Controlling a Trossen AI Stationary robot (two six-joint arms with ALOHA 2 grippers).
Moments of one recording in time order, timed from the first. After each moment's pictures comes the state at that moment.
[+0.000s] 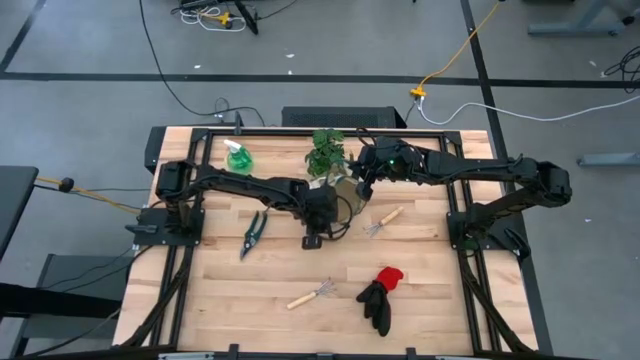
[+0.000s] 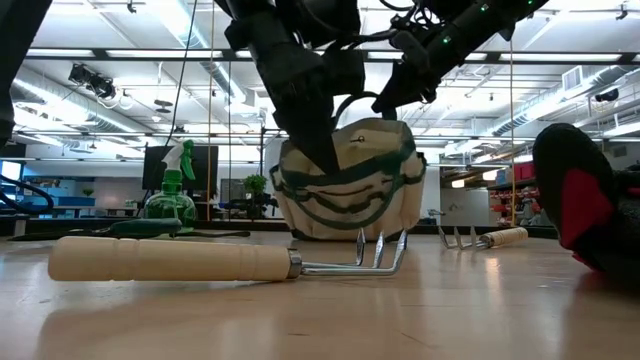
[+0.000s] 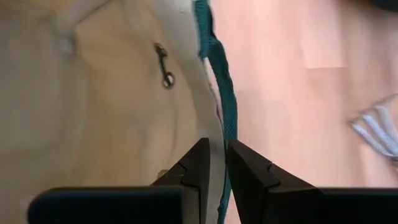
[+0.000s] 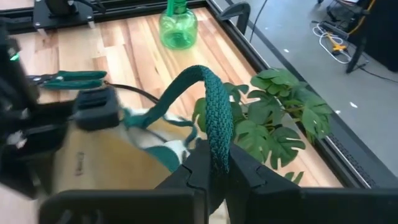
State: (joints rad) left arm 0.01 1.89 1.38 -0.53 0.06 0.04; right arm -0.25 1.34 0.97 -0.22 0.13 0.01
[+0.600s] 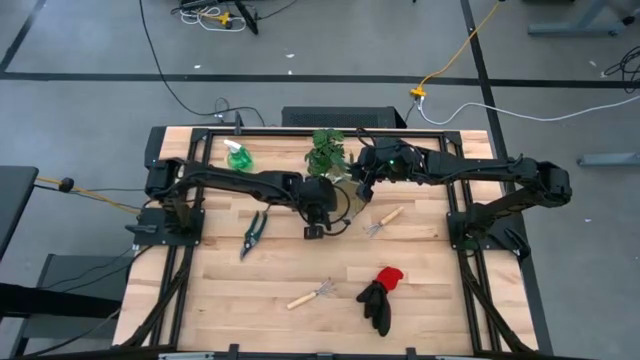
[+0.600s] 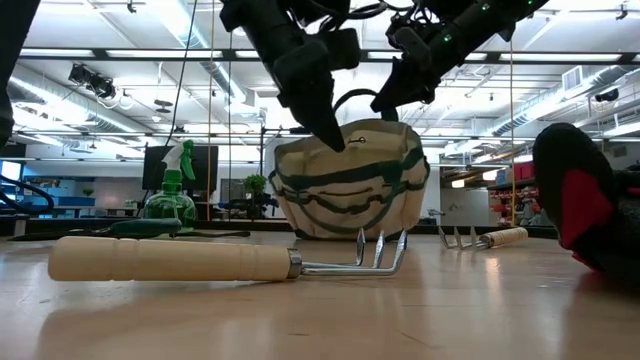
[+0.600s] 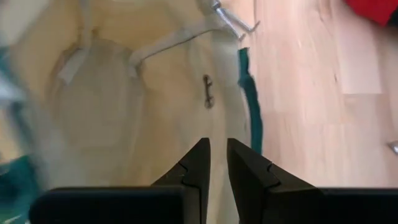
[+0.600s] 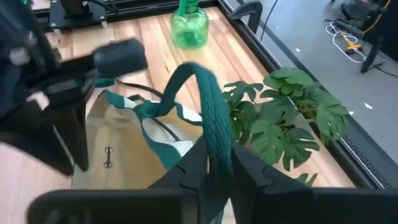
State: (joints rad) left arm 0.02 1.80 1.38 -0.52 -0.08 0.06; right arm -0.25 1.34 0.97 -0.23 0.09 0.01
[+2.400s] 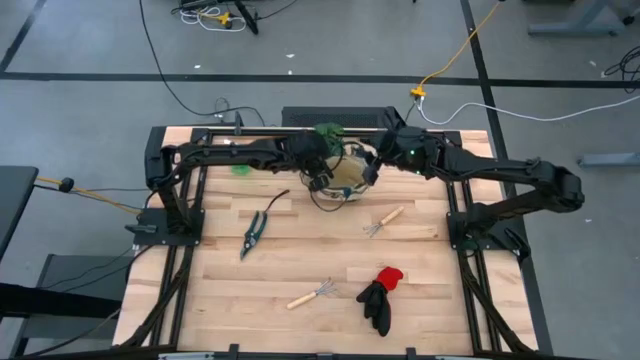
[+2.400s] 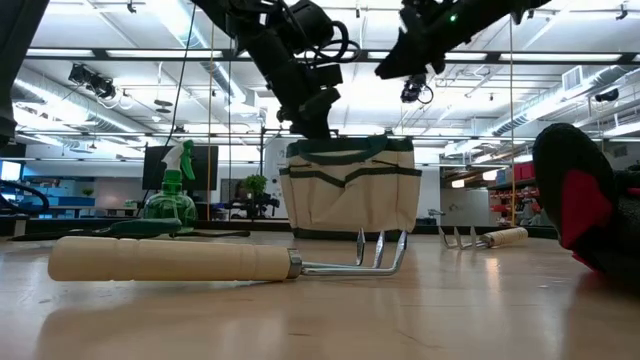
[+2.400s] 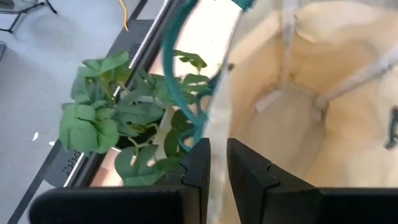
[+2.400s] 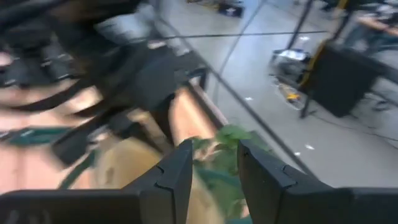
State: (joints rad) left arm 0.29 1.79 1.38 -0.38 -0.26 0.07; right arm -0.27 1.21 0.97 -0.13 0.23 -0.08
